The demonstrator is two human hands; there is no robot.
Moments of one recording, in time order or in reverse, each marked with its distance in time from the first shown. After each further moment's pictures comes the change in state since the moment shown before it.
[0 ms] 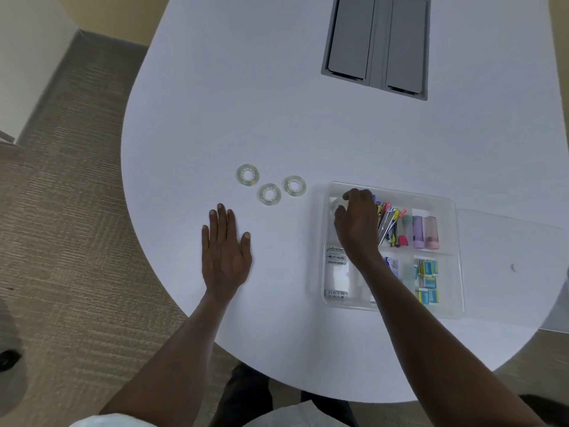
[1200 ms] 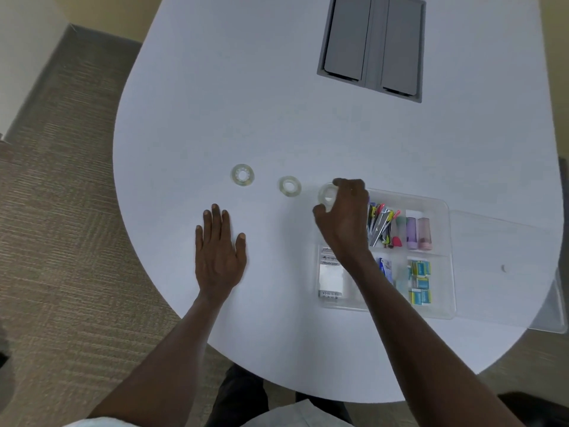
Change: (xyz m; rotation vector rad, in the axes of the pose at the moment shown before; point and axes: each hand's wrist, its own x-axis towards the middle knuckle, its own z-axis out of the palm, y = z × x) left_hand 0.000 0.001 -0.002 -0.020 0.018 0.003; right_hand 0.001 -0.044 -0.022 0.125 -0.001 0.057
